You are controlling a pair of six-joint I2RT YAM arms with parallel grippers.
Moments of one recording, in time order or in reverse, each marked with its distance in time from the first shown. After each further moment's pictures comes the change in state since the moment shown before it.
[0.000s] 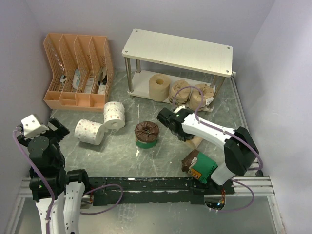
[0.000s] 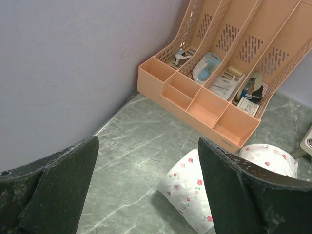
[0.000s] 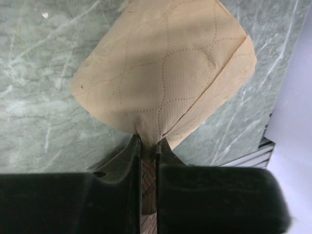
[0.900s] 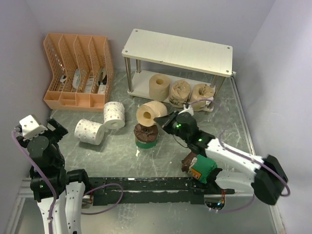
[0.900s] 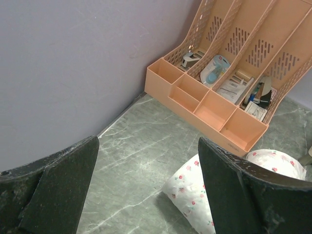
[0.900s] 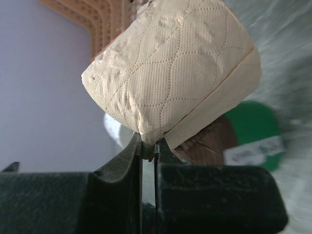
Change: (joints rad) left arm 0.047 0.000 0.000 0.001 0.001 0.000; right arm -0.010 -0.547 -0.465 1.147 -0.422 0.526
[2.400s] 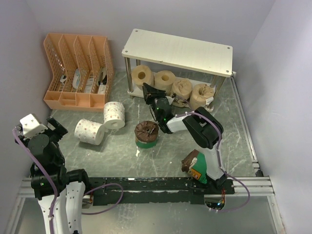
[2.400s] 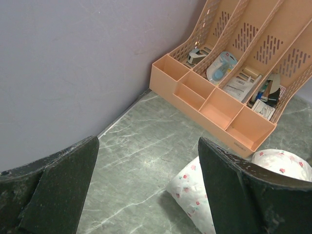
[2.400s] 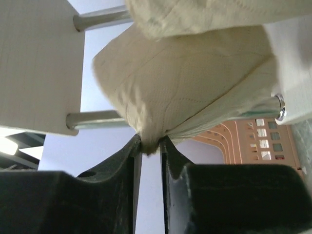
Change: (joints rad) left arm 0.022 0.017 -0.008 0.001 -0.003 0.004; right arm -0.080 1.035 0.374 1.128 0.255 0.613
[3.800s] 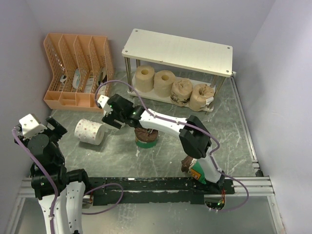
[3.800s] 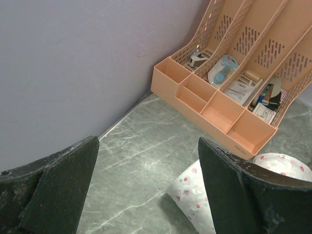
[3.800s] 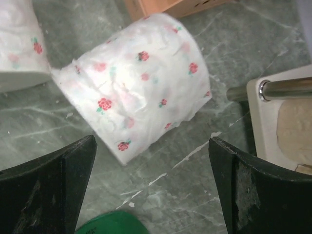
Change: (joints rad) left arm 0.009 0.000 -0.003 0.013 -0.004 0.000; right arm 0.323 0.048 0.734 -1.440 -0.224 -2.083
